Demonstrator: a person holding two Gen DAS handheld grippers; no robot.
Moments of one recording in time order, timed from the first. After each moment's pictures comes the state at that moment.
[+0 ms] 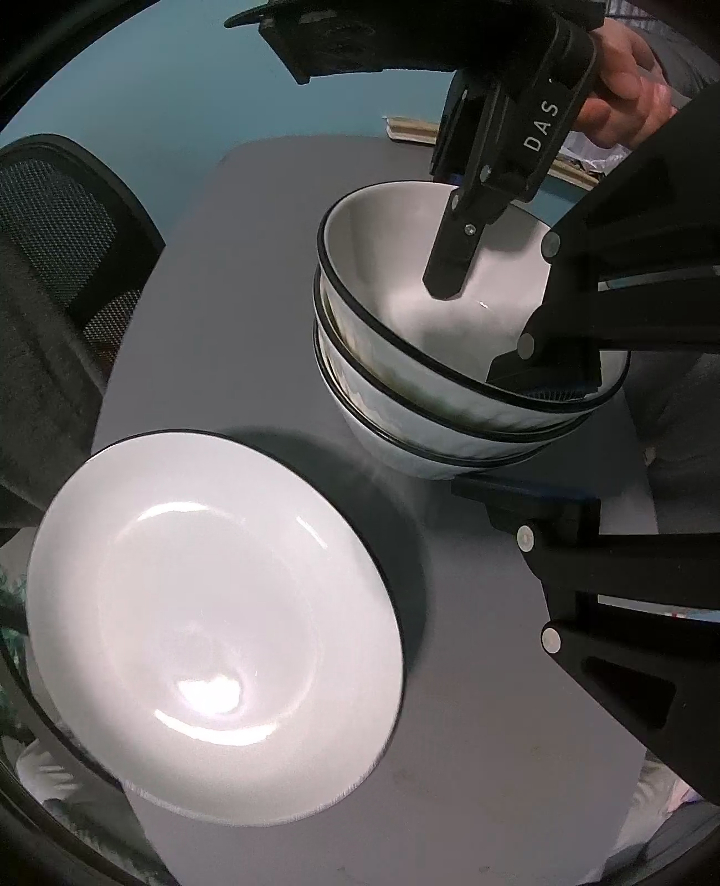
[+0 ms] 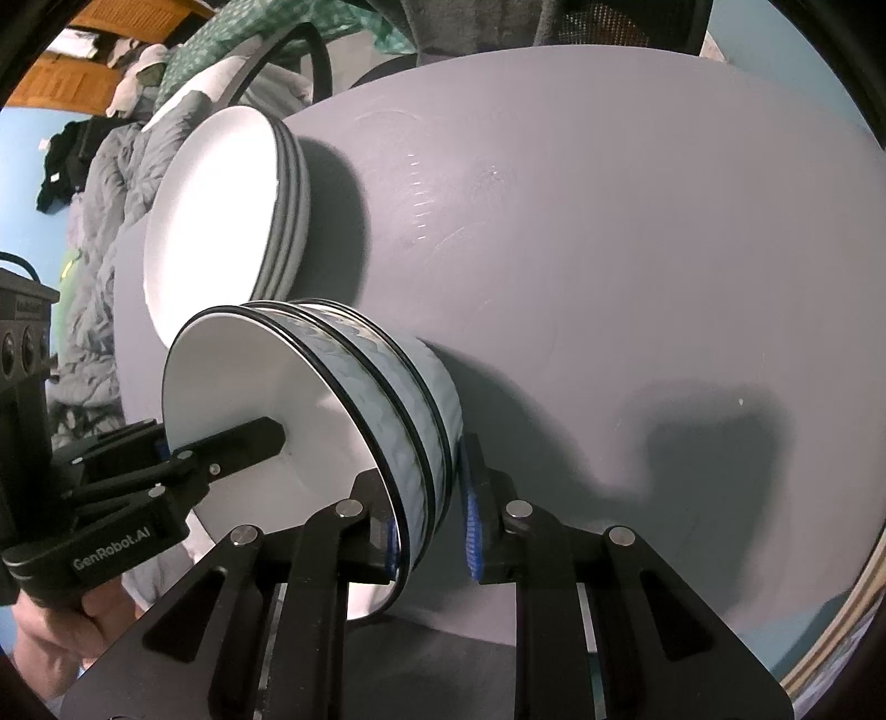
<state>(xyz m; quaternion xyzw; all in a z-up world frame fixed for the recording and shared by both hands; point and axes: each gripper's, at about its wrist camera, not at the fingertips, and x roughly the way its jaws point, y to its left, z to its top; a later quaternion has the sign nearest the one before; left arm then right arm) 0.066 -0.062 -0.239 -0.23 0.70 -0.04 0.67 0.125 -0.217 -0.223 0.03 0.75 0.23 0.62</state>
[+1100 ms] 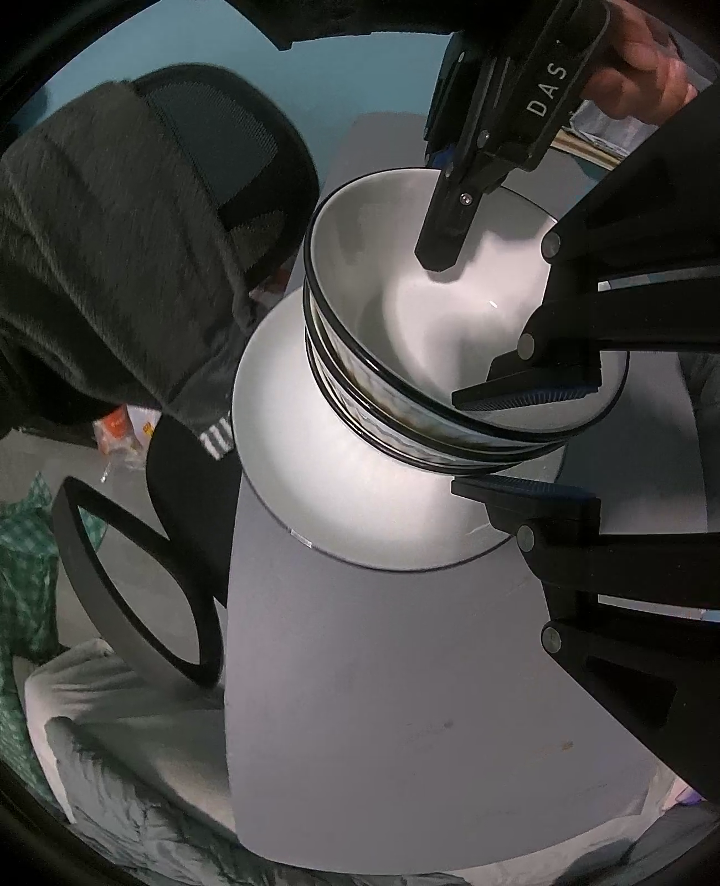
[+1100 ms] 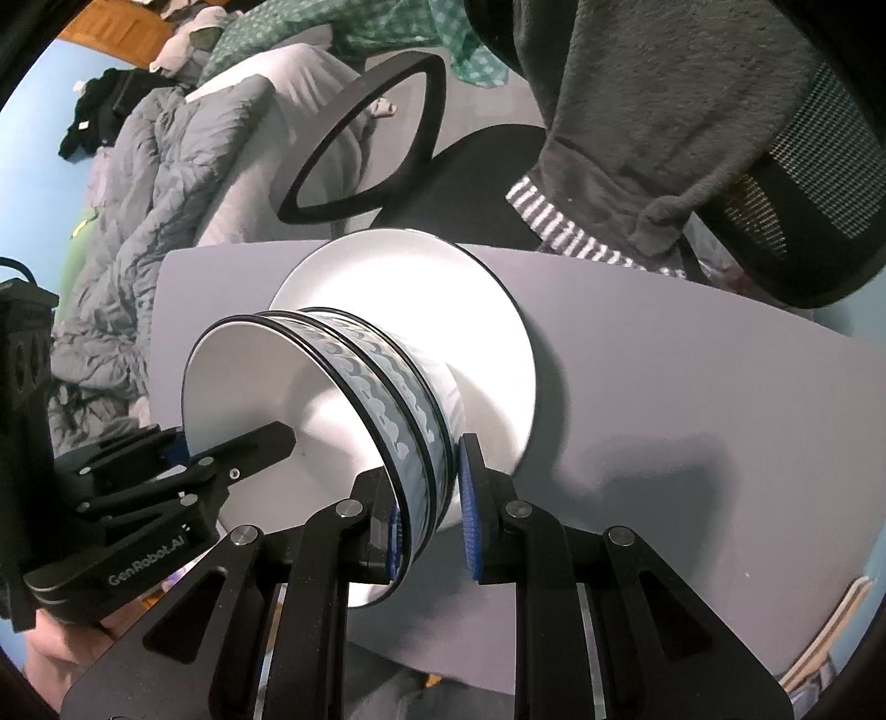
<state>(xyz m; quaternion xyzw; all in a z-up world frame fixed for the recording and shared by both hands) 0.116 0.063 -0.221 -0.25 0.67 0.04 0.70 0.191 -0.076 -0.201 -0.05 0.73 0.28 0.63</state>
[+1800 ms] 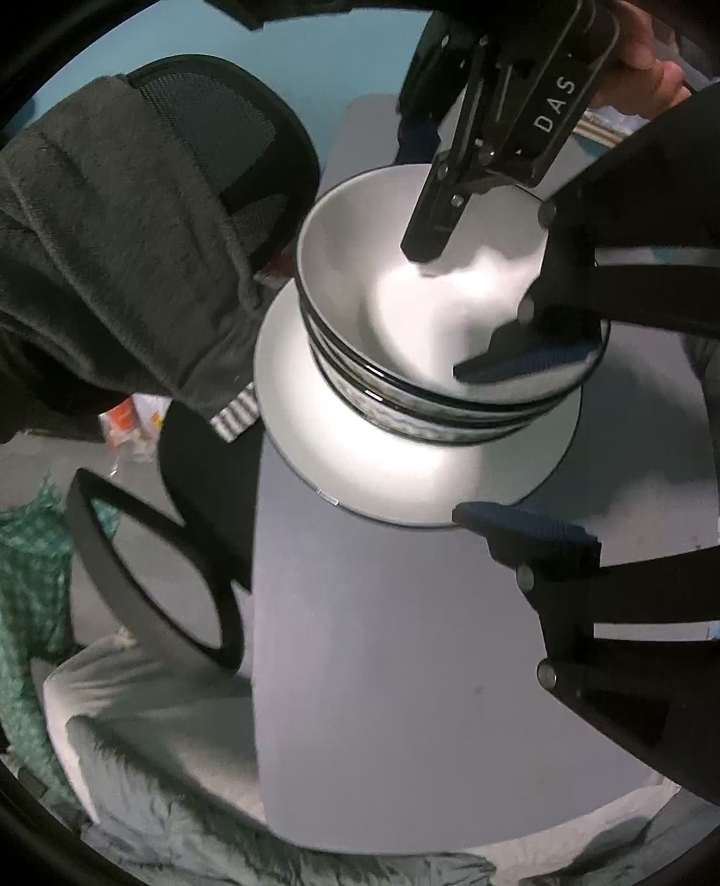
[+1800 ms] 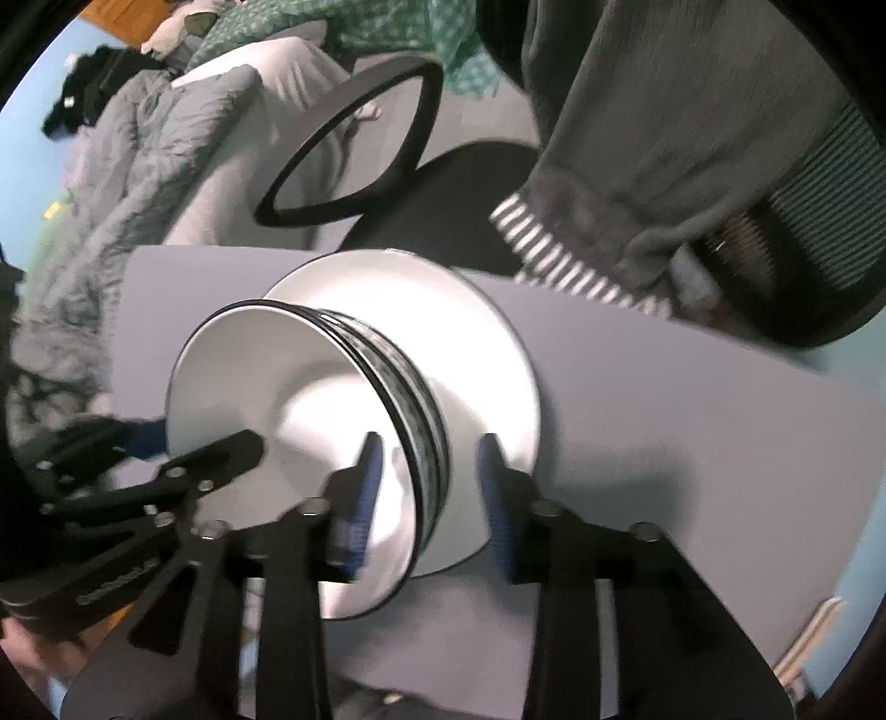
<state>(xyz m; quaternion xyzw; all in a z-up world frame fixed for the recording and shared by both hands) 0.117 0.073 -0.211 -0.21 0.66 0.05 0.72 0.187 -0.056 -0.194 -0.13 0.68 0.26 0.67</state>
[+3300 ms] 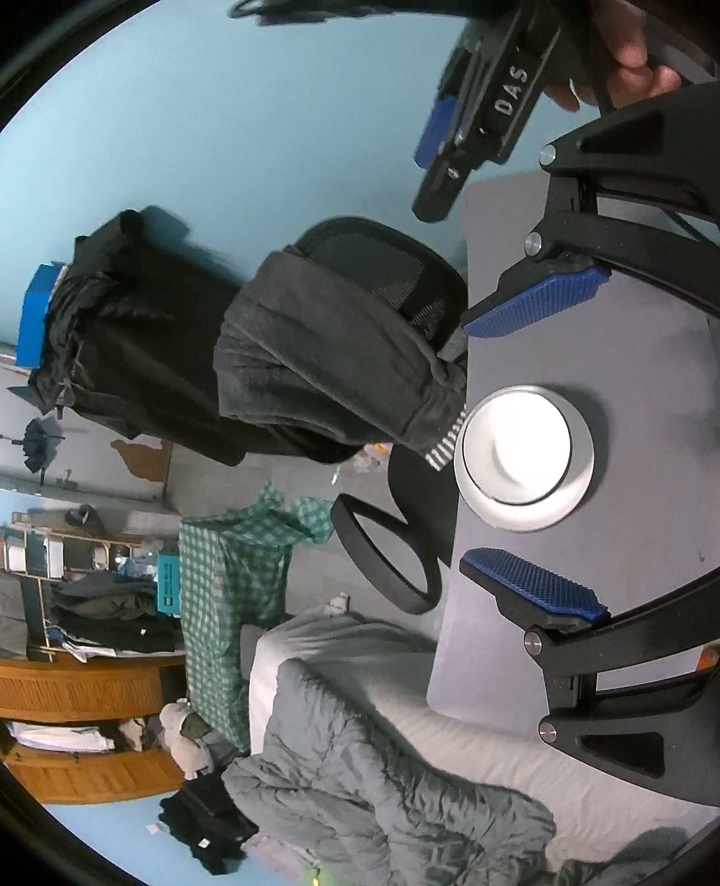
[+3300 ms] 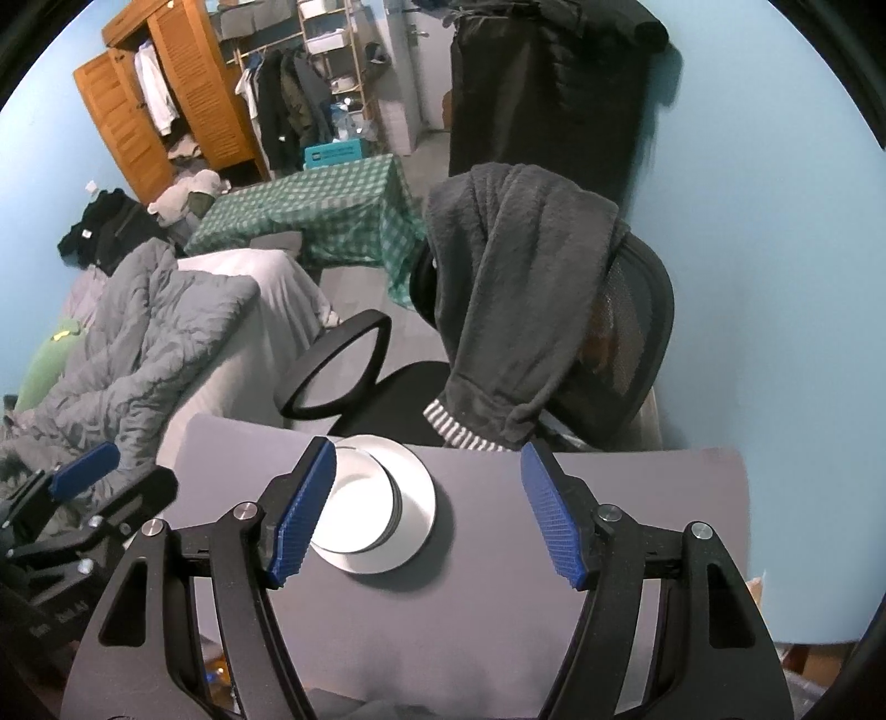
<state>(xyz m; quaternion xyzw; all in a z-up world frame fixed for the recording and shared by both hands) 0.041 0.031 0.033 -0.17 0.44 0.09 0.88 0.147 -0.137 0.029 -0.06 0.50 0.21 0.84</state>
